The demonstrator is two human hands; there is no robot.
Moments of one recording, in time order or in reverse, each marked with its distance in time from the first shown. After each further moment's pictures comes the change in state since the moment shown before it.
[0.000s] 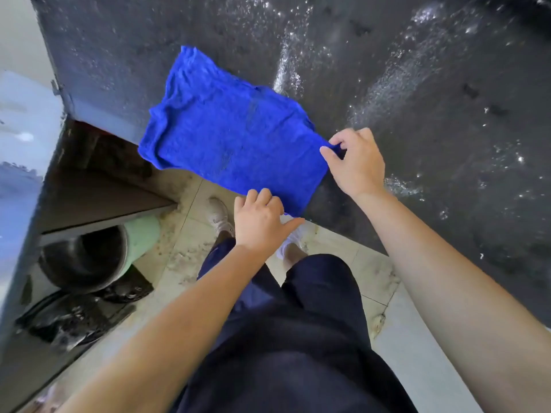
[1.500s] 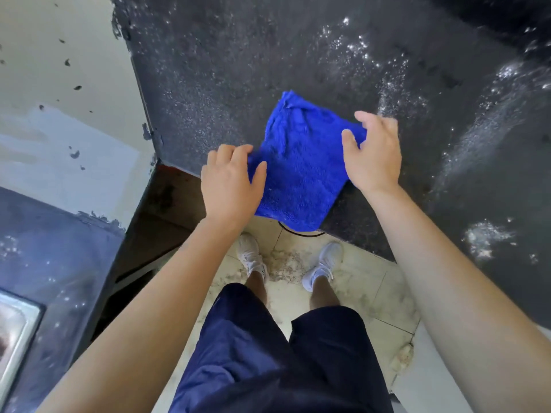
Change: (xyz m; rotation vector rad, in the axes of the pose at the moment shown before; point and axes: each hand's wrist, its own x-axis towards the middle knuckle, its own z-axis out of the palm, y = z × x) left_hand 0.094 -0.221 -0.091 -0.222 0.186 -0.204; right_hand 0.043 -0.188 0.075 -0.006 0.165 0.056
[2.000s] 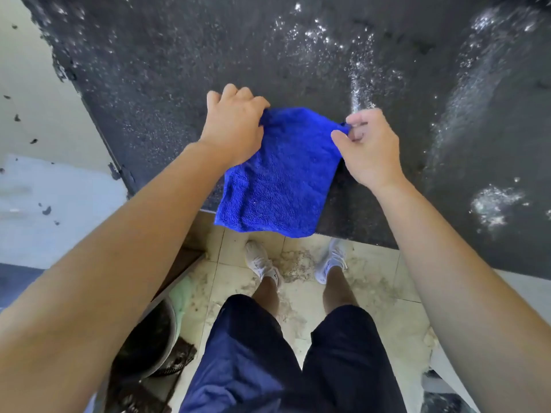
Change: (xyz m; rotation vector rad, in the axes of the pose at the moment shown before) left_hand 0.133 0.044 0.016 0.424 -0.280 0.529; right_hand 0.004 0.021 -0.004 0.275 0.002 0.192
